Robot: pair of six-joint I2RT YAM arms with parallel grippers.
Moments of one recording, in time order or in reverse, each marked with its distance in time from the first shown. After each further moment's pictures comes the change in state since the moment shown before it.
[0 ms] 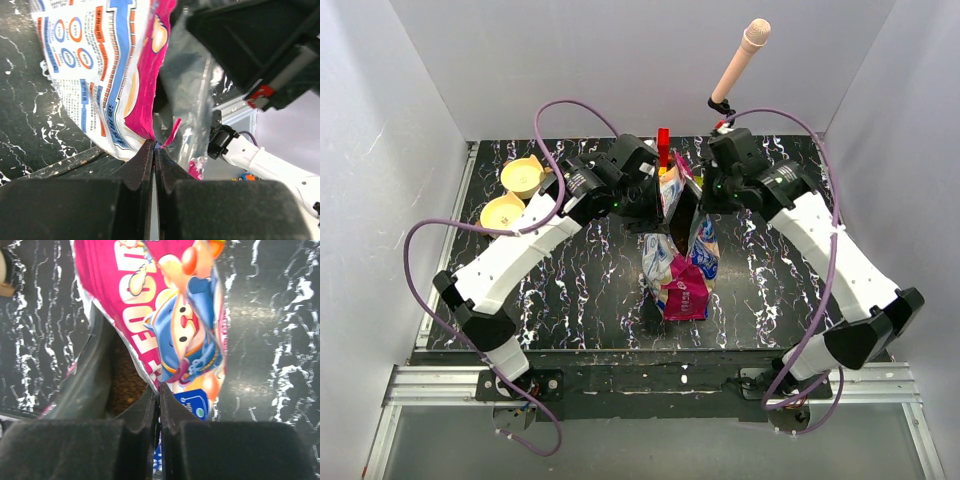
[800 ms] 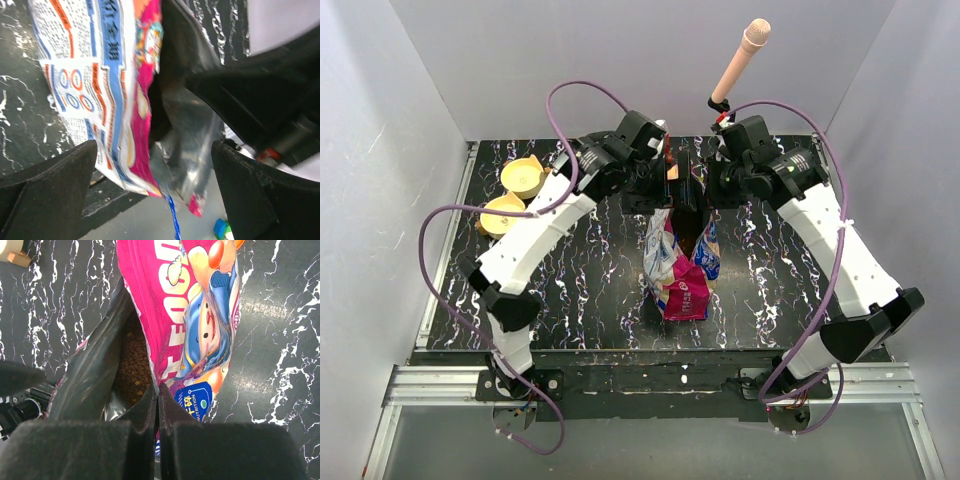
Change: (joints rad) left arm 0.051 0.144 0.230 -0.043 0.016 0.095; right arm -0.072 0.000 0.072 -0.074 -0.166 -0.102
